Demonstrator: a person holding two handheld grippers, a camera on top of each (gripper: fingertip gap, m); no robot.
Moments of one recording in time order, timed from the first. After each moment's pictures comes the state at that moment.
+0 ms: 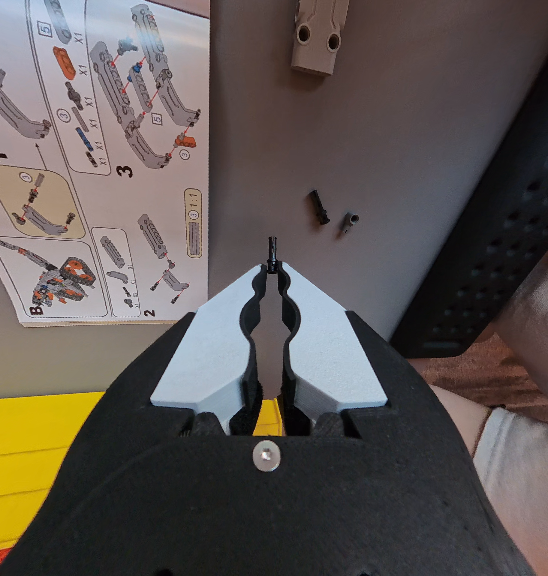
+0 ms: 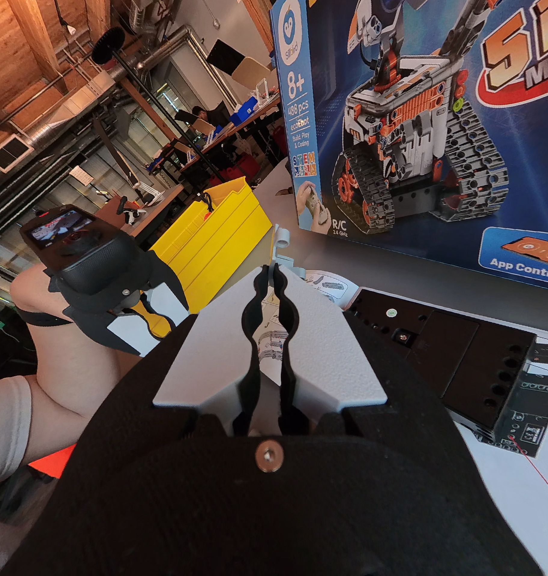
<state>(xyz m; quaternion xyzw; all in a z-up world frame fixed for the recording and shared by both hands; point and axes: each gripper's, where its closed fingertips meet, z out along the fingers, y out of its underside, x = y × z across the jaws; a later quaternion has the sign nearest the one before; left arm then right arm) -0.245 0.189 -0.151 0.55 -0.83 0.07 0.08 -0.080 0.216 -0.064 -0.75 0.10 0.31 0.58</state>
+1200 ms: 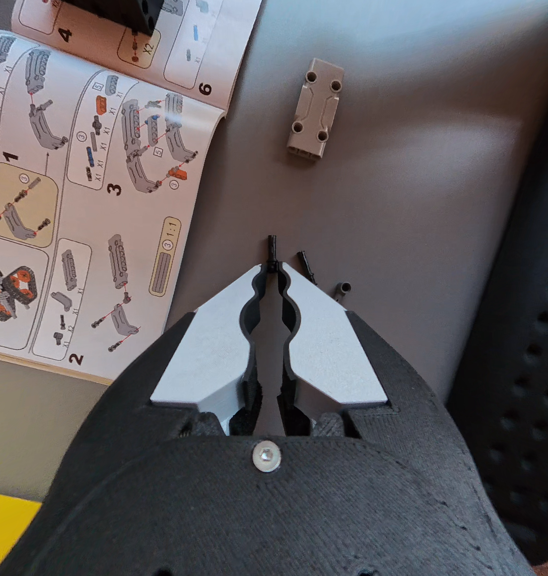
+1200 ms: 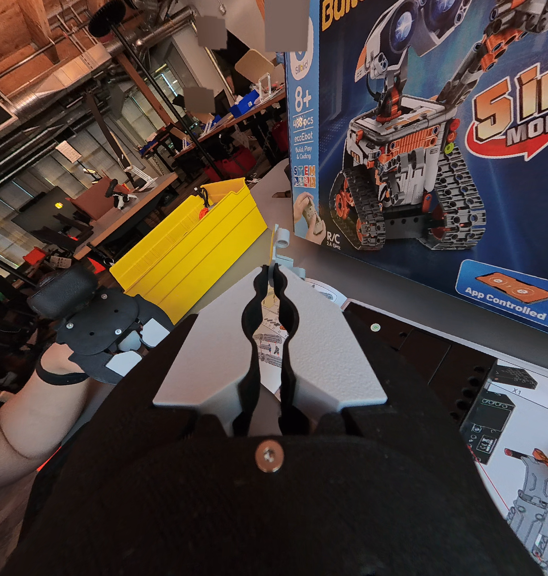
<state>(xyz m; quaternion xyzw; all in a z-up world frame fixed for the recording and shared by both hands) -0.224 0.163 -0.177 0.60 -0.75 0.25 -0.13 -0.072 0.216 -0.054 -0.75 0.07 0.28 0.59</state>
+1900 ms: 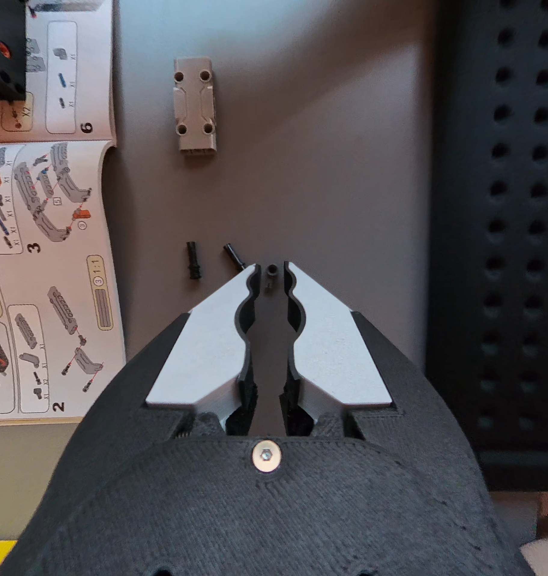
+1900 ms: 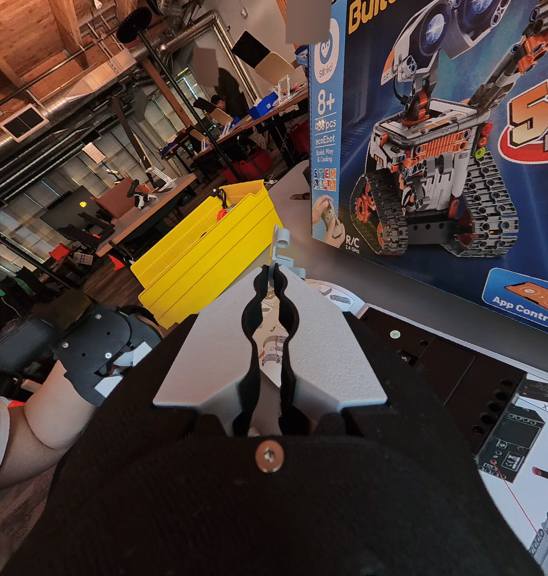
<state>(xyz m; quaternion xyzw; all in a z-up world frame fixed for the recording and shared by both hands) -0.248 0.124 -0.175 0.46 -0.84 0.25 -0.13 -0.083 0.213 -0.045 -0.74 0.05 0.31 0.59</state>
